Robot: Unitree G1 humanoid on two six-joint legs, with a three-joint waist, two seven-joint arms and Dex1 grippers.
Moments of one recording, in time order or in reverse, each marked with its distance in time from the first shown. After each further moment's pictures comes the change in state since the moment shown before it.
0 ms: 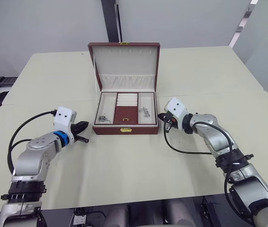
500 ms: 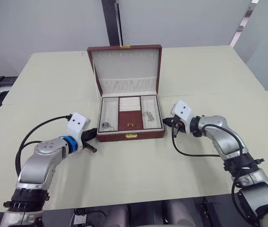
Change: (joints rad) left arm 0.150 0.006 -0.037 -0.269 0.020 0.094 -0.108; right arm 0.090 -0.094 -0.047 -0.156 0.018 0.092 0.145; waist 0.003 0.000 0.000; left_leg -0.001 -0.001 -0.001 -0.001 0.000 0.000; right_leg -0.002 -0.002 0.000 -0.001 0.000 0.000
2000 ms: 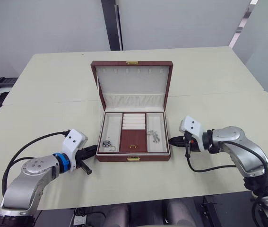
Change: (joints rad) left arm 0.211 0.037 0.075 -0.146 -0.031 -0.018 -0.115; right arm 0.158 -0.138 -0.014 -0.303 0.109 0.225 0.149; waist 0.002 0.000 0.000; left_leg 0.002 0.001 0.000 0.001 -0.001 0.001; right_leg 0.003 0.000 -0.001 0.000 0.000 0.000
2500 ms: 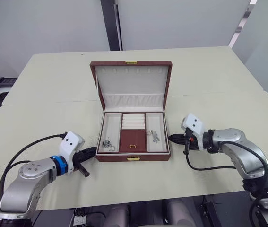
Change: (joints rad) left arm 0.076 0.023 0.094 0.023 -0.014 -0.060 -0.029; right arm 0.027 0.024 -0.088 0.002 0.050 0.018 -0.113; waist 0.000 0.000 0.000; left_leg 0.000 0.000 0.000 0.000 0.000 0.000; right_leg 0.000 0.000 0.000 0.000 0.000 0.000
